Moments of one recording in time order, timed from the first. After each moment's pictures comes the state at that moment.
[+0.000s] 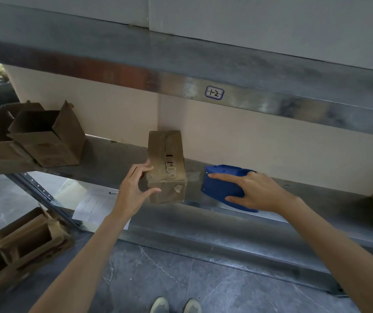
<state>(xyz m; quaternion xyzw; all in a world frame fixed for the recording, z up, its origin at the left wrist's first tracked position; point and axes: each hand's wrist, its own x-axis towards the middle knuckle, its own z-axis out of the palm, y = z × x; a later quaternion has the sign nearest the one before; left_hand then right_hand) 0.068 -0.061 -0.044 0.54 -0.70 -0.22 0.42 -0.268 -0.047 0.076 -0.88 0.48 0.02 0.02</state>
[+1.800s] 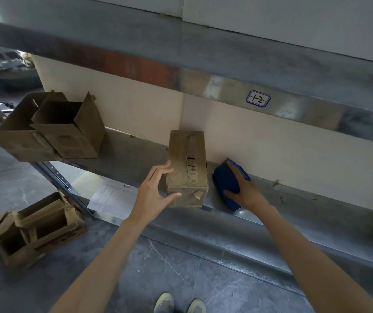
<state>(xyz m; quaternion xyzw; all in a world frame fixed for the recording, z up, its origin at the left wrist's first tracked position) 0.065 -0.063 -0.051 0.53 -0.70 -0.20 0.44 -0.230 -0.119 -0.038 -0.70 0.65 -0.07 0.28</state>
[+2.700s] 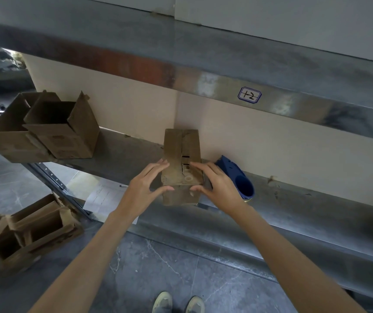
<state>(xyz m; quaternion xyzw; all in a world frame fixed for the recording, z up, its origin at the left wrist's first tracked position) 0.081 -0.066 -0.037 0.52 -0.75 -0.18 0.38 -0.164 -0.087 0.002 -0.83 0.45 -0.26 0.19</state>
